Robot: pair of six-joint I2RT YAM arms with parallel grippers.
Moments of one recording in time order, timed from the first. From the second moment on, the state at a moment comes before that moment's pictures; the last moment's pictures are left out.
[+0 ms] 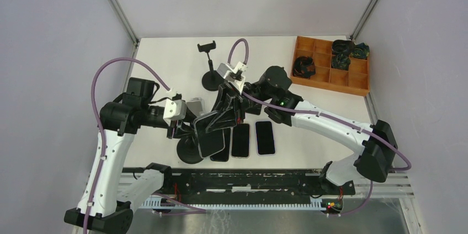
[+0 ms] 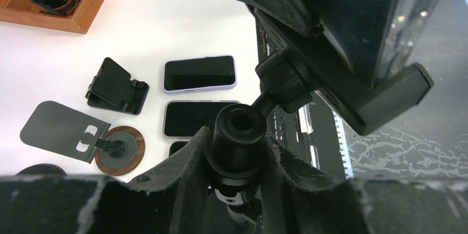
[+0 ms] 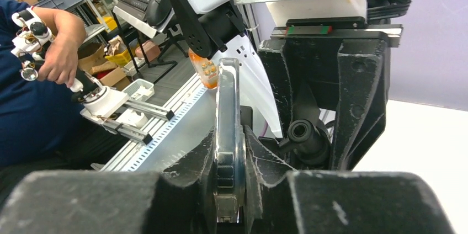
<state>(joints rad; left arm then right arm) -0.20 0.92 1.26 -1.36 1.21 1.06 0.97 1.45 1.22 0.59 -1.10 0.57</state>
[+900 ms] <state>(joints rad) -0.21 0.91 1.22 -1.45 1.12 1.25 0.96 1.60 1.25 0.86 -1.14 0.80</state>
